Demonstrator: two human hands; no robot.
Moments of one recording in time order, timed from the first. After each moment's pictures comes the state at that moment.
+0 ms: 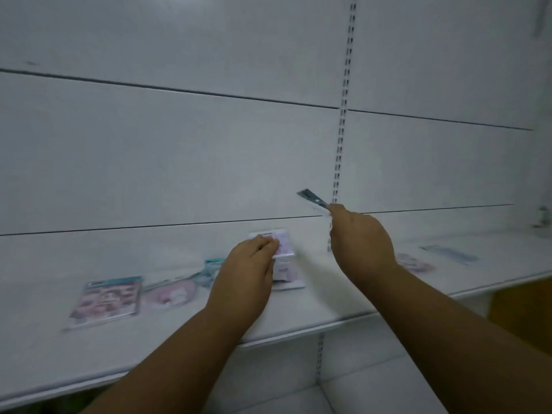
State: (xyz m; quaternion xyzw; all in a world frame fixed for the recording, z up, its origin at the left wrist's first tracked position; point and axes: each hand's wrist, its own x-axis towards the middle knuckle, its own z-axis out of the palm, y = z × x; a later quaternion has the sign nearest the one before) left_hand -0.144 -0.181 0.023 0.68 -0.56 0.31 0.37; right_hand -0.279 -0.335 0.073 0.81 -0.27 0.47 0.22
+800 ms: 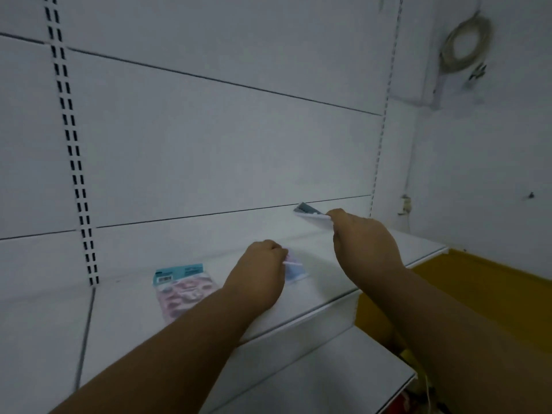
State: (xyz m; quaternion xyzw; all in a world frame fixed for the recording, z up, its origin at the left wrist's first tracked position) left_hand -0.407 -0.657 0.008 0.64 -0.69 0.17 0.31; right_hand -0.589 -0.728 0.058 0.81 -0.38 0.37 0.24
